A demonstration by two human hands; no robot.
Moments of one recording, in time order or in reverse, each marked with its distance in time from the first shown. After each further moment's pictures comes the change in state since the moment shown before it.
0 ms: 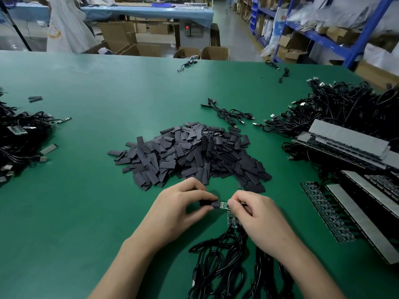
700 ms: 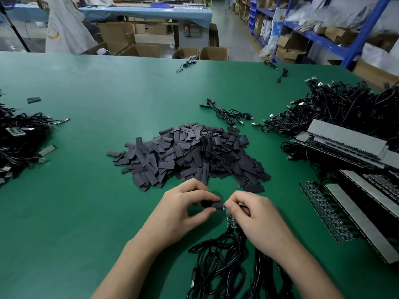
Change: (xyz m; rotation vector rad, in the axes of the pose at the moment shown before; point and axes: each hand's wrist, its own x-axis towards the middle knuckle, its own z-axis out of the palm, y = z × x) left_hand 0.000 0.003 0.005 -0.111 -0.003 -0.046; right_hand -0.001 -0.002 0.001 0.011 -0.009 0.012
